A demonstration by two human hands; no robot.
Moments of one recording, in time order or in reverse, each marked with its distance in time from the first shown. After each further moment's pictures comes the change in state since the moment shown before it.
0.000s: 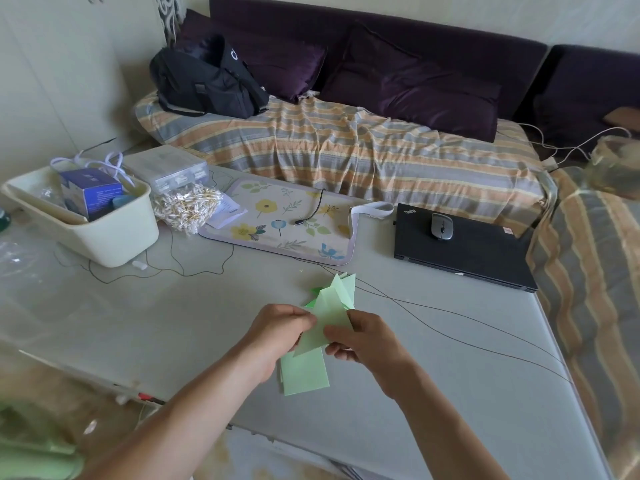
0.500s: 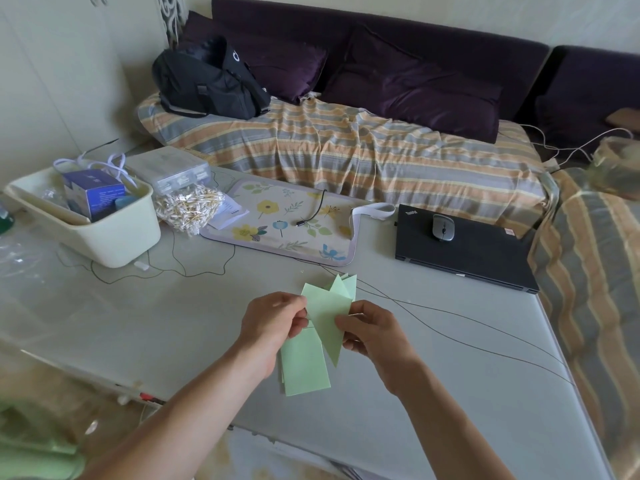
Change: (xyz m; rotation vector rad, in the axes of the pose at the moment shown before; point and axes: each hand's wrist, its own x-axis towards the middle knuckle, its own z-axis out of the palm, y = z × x) left_hand 0.004 0.004 -0.002 -0.330 0.165 -0.001; right_hand 0.006 0.000 -0.006 0.173 0.093 -0.034
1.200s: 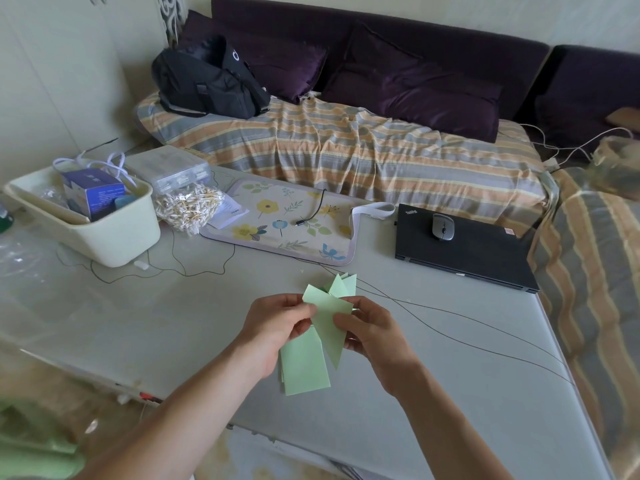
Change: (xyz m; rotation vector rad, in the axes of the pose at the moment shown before) left_hand -0.003 0.000 -0.001 -0.047 -0.122 -0.036; right_hand -0.006 -0.005 0.006 0.049 -0.058 -0.048
